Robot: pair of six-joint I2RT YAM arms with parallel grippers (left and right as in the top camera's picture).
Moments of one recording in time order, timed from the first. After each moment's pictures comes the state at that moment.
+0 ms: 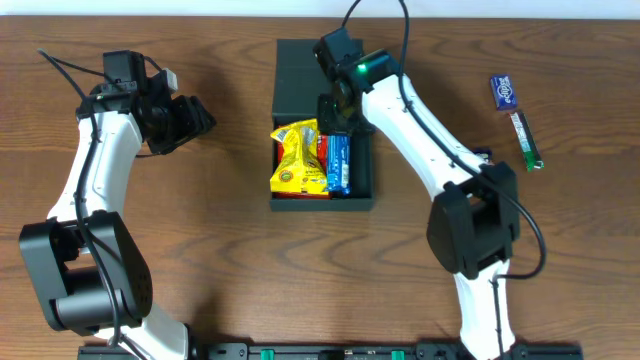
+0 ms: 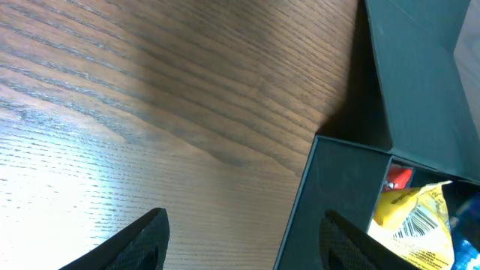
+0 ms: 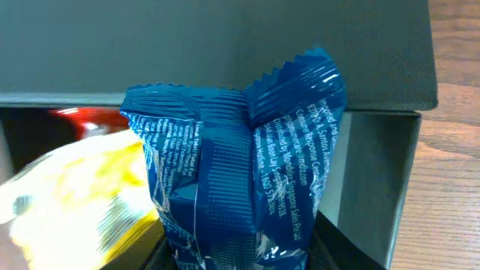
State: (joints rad) left arm 0.14 1.80 1.37 -0.77 0.41 -0.29; right arm 0.51 2.22 2.00 -1.12 -0.01 0.56
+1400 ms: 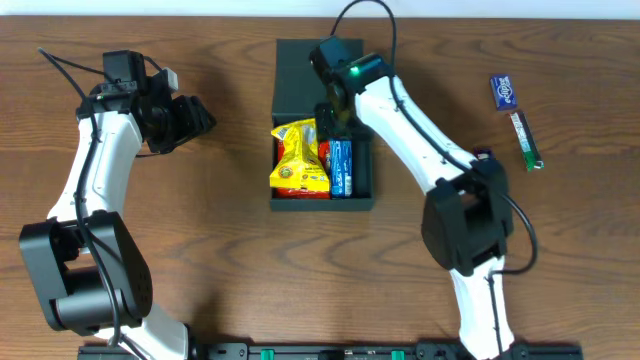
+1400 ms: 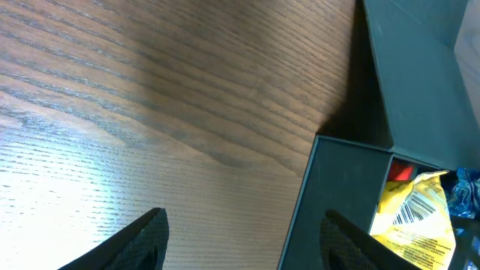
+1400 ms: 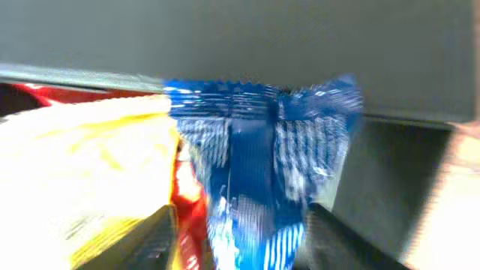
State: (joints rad) left arm 0.14 1.80 1.37 -0.76 0.41 -0.27; right arm 0.52 2.24 2.01 -1.14 -0.01 0.46
